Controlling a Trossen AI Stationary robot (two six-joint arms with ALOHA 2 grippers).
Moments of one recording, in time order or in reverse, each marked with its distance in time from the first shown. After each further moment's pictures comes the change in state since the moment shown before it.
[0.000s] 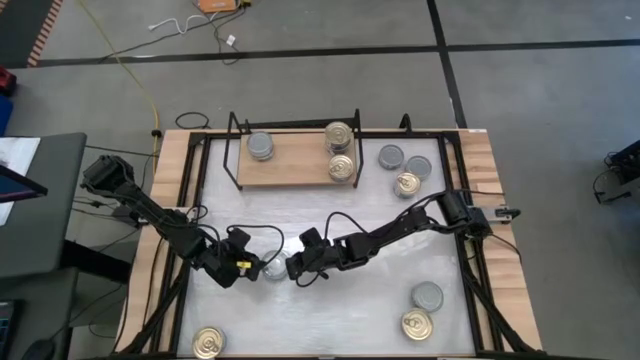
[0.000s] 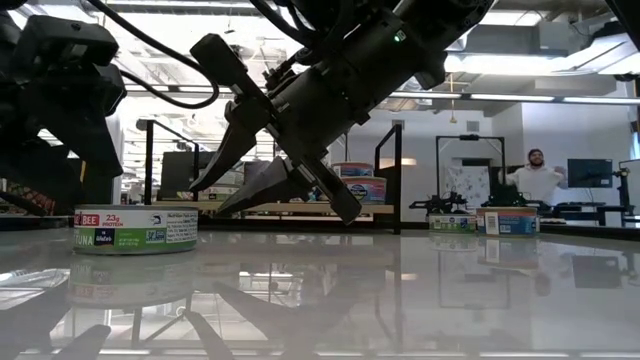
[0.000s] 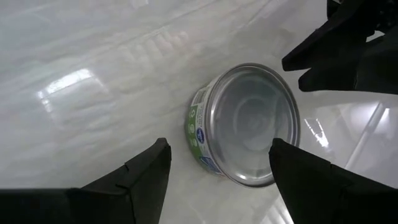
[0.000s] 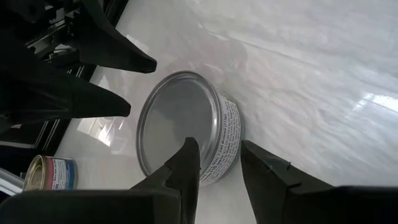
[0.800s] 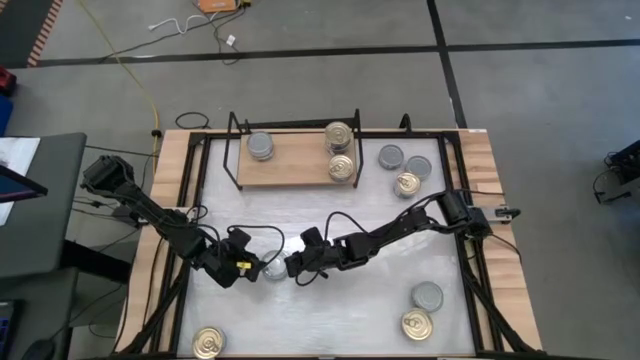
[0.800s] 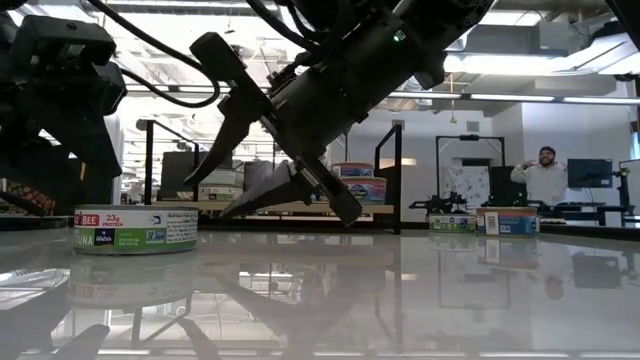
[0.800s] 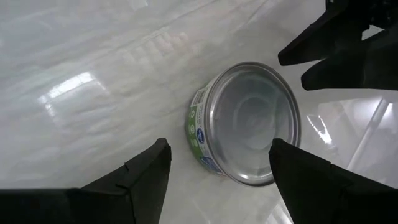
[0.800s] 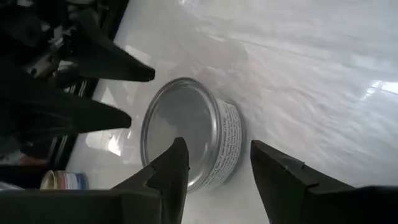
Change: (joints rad) left arm 0.000 0.000 0.000 0.000 0.000 0.029; right arm 0.003 0.007 0.000 0.006 0.009 0.091
